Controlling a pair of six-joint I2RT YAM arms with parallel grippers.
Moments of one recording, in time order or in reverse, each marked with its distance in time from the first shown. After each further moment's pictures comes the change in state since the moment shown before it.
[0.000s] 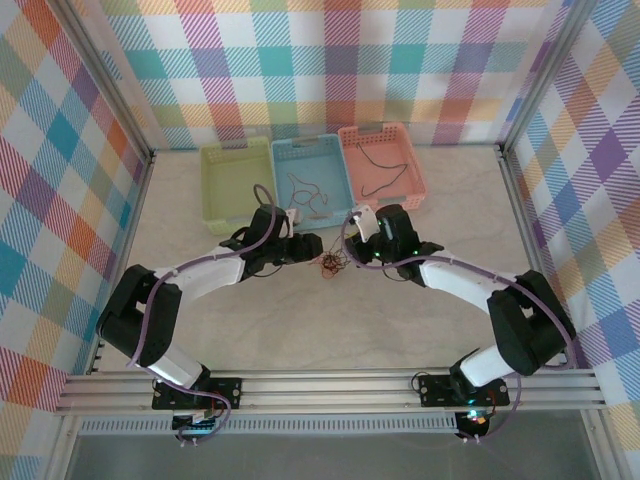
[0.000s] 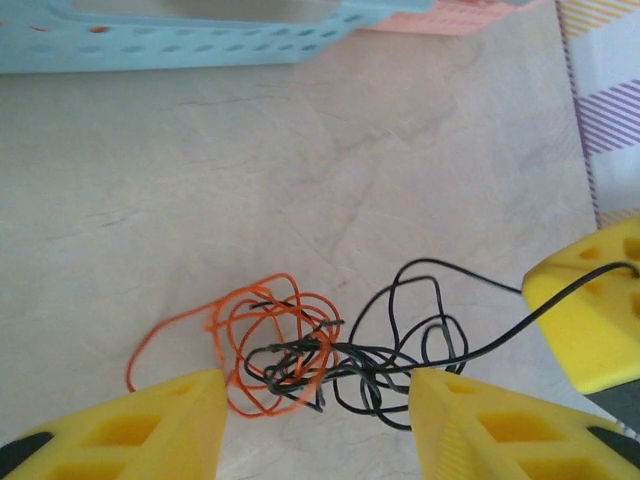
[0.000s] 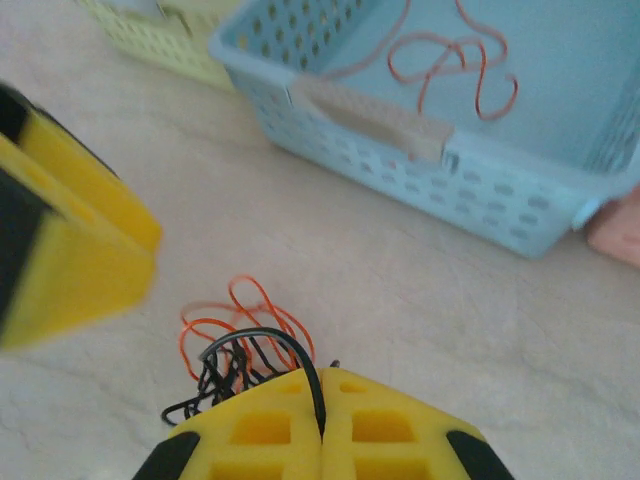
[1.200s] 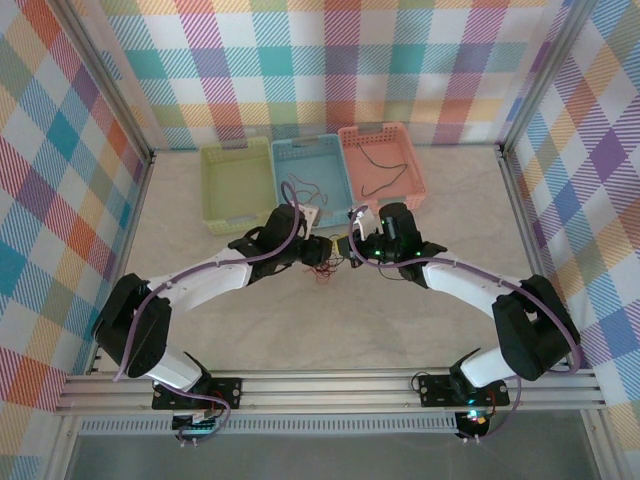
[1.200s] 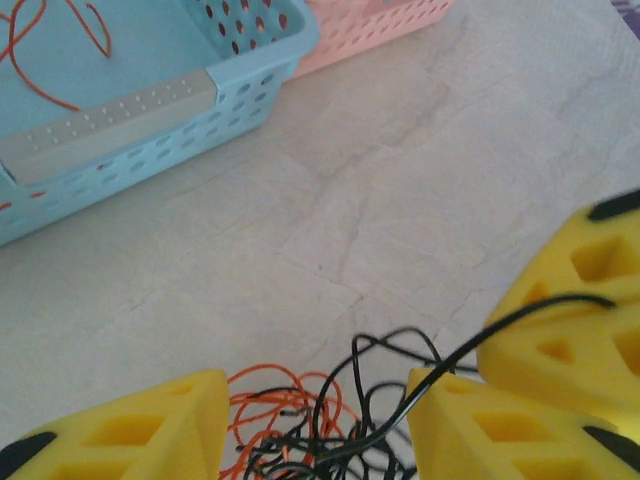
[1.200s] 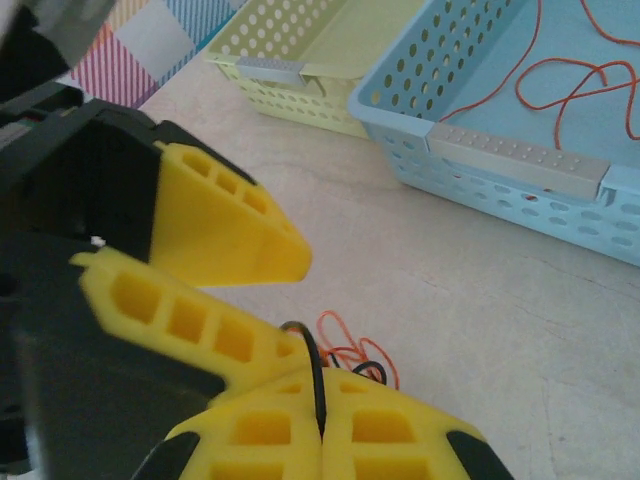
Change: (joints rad) left arm -0.139 -0.028 0.093 -0.102 -0.288 0.304; right arm 0.000 -0.027 -0.004 0.045 -0.221 0.172
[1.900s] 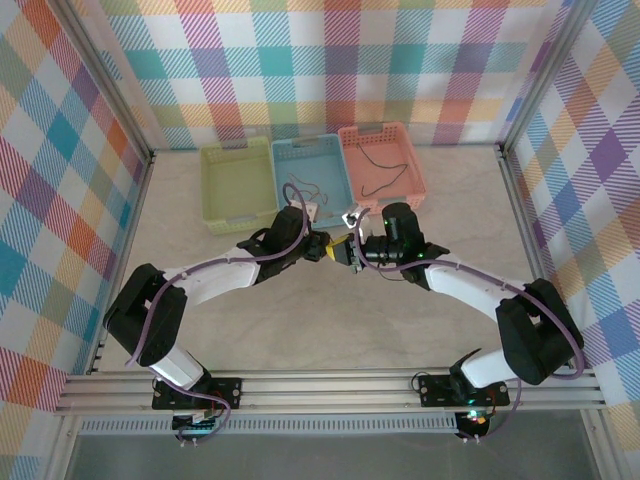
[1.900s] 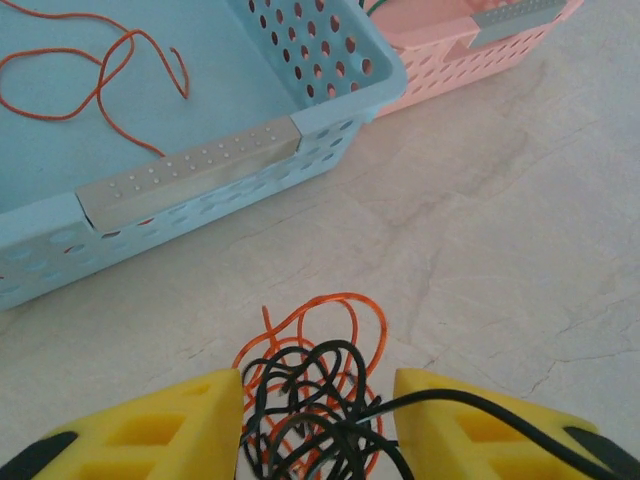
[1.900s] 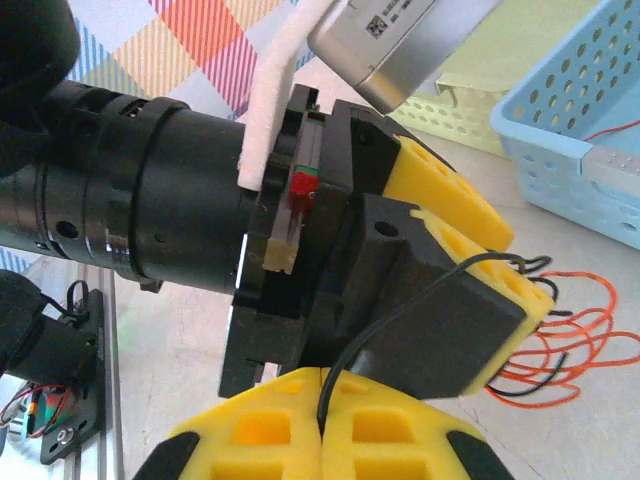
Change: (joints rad) left arm -0.001 0.053 -0.020 0.105 -0.120 -0.009; right arm 0.001 -0.026 -0.015 0.048 -0.218 -0.008
